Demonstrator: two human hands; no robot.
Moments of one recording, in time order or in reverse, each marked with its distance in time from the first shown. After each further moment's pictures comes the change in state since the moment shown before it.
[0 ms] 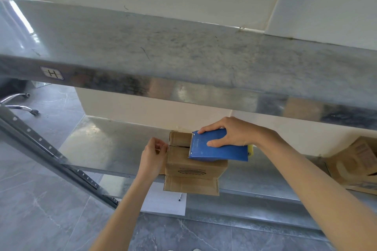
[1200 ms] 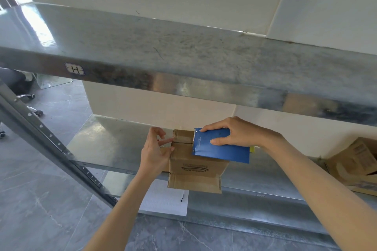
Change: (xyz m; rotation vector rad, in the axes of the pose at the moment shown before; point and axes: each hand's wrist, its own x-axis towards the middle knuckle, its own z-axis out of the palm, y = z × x) left_hand -0.020 0.017 -0.020 -0.007 0.018 0.264; right_hand -0.017 -0.014 0.004 -0.034 0.059 -0.067
